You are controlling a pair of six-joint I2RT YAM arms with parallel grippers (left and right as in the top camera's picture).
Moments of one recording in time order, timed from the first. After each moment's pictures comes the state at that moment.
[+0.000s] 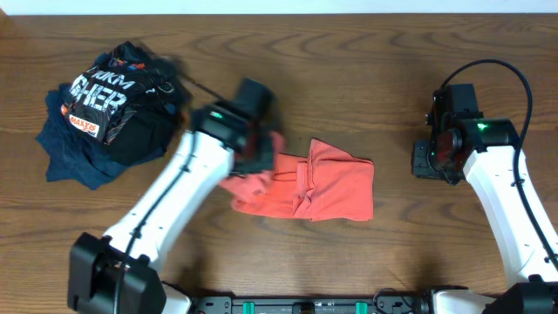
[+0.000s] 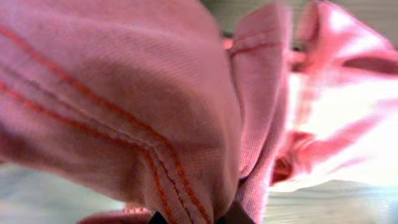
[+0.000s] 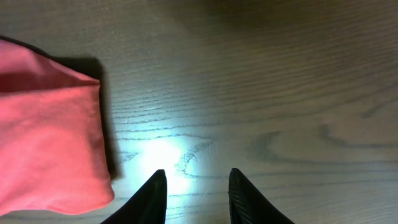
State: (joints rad) left arm -0.52 1.60 1.31 -1.05 0.07 -0.49; right arm 0.06 1.44 1.15 -1.10 0.10 0.21
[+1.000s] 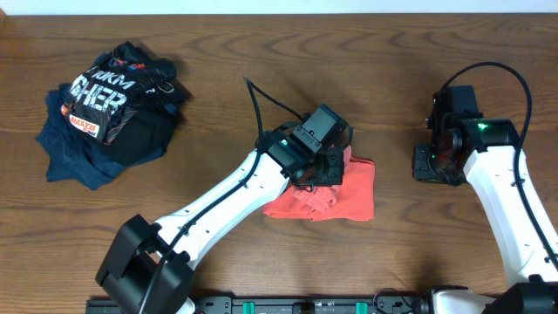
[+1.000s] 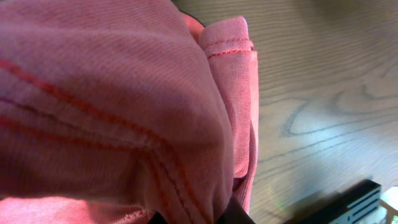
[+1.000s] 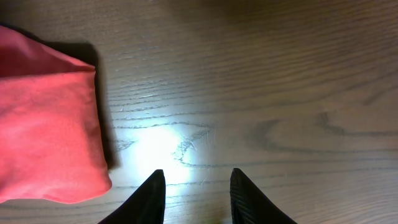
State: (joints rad) left arm -0.78 1.70 1.31 -0.74 0.22 -0.71; right arm 0.06 1.44 1.15 -1.14 0.10 0.21
